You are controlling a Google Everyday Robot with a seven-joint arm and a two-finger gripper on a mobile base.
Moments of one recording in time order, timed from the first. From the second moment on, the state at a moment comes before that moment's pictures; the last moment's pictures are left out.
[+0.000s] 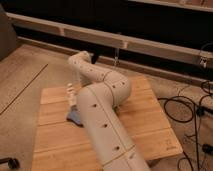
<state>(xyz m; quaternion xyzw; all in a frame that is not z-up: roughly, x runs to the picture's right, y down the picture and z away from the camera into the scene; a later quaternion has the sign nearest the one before) -0.107 0.006 0.987 -0.27 0.26 0.55 0.75</state>
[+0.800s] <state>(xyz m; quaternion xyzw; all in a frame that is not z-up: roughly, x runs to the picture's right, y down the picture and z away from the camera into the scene) -0.138 -0.068 0.892 -0.23 0.19 0.55 0.78</state>
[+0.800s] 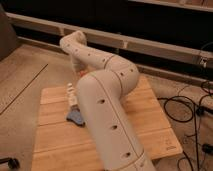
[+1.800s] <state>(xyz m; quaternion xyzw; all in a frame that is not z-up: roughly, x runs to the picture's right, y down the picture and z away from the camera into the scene) -0.110 0.085 0.821 -0.30 0.31 0.58 0.69</state>
